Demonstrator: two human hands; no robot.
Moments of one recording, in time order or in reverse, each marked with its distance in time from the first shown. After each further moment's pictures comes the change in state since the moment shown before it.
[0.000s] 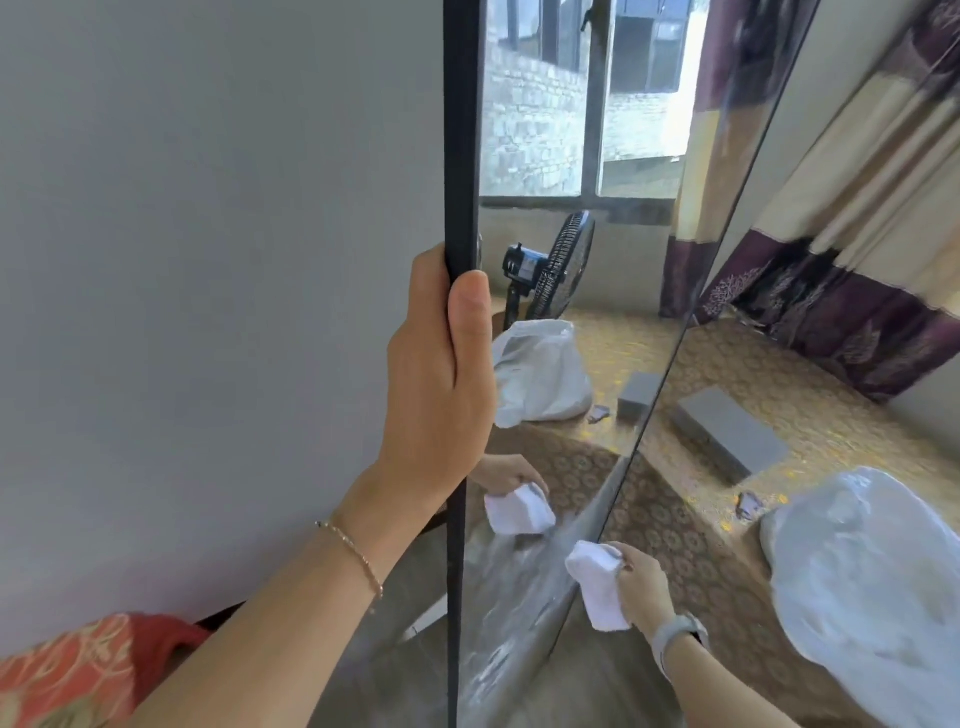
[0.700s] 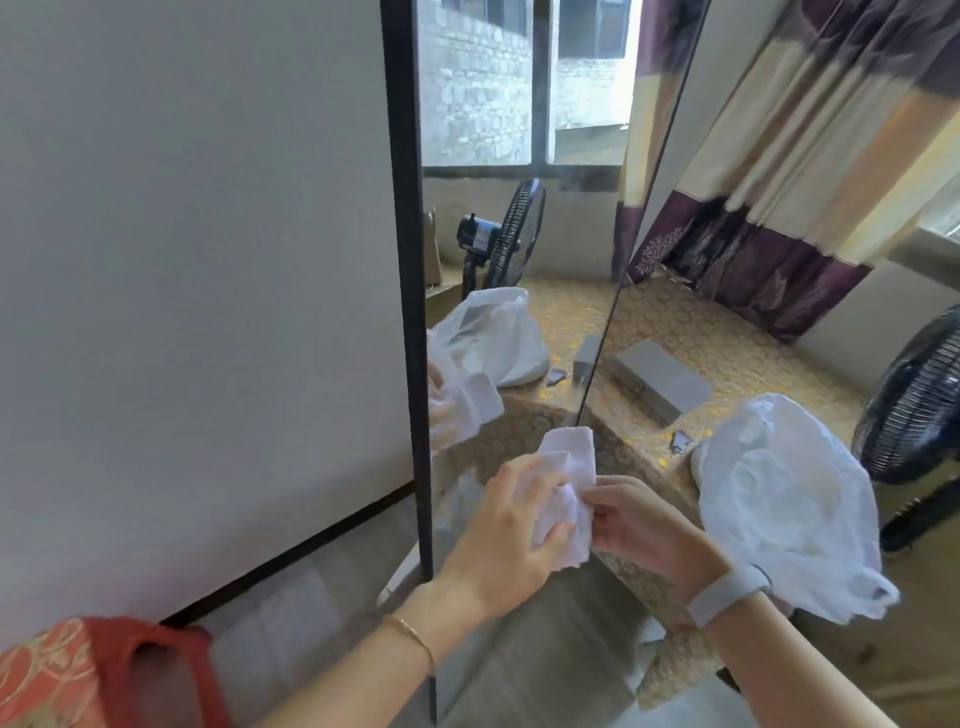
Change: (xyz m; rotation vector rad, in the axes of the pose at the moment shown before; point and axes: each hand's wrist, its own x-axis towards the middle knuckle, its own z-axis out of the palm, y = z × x) left_hand -0.151 -0.042 0.037 0.169 -0.876 -0.273; right_hand -0.106 -0.073 -0.076 0.670 -0.540 0.061
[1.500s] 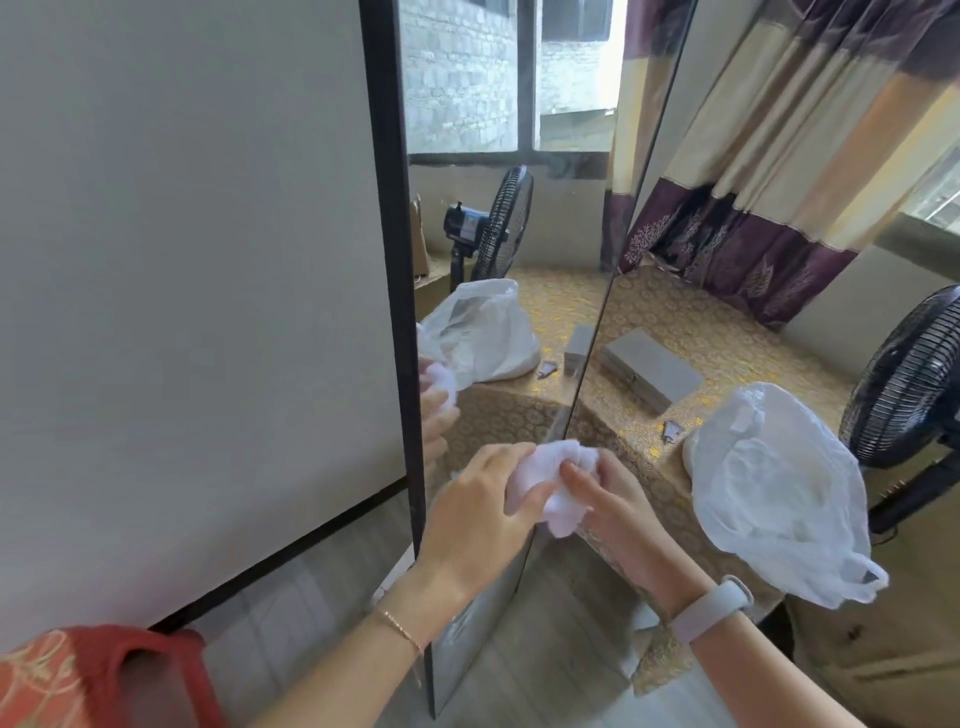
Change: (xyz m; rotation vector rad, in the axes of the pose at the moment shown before) left_hand 0.013 -0.002 -0.014 0.053 0.178 -0.095; right_hand 0.007 0.020 0.009 -0.235 0.283 -0.432
